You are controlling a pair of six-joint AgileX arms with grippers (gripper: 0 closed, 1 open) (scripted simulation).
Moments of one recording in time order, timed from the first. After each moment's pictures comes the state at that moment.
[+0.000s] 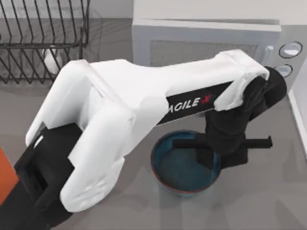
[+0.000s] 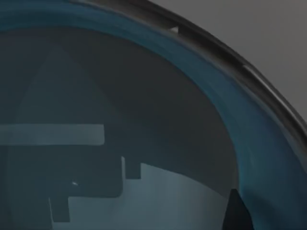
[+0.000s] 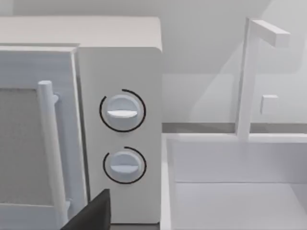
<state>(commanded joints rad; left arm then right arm) -0.96 2.46 2.06 -1.17 0.01 -0.93 0.00 0.00 0.00 0.00 0.00 0.00</state>
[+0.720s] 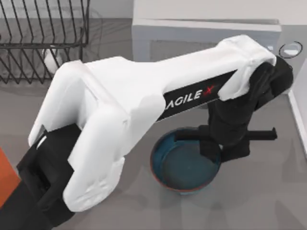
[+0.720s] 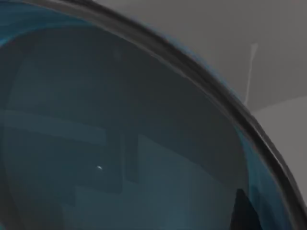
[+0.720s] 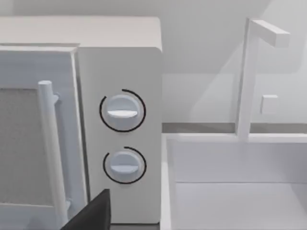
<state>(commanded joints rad) -0.96 2.47 2.18 -1.29 0.01 -0.94 0.00 0.00 0.00 0.00 0.00 0.00</state>
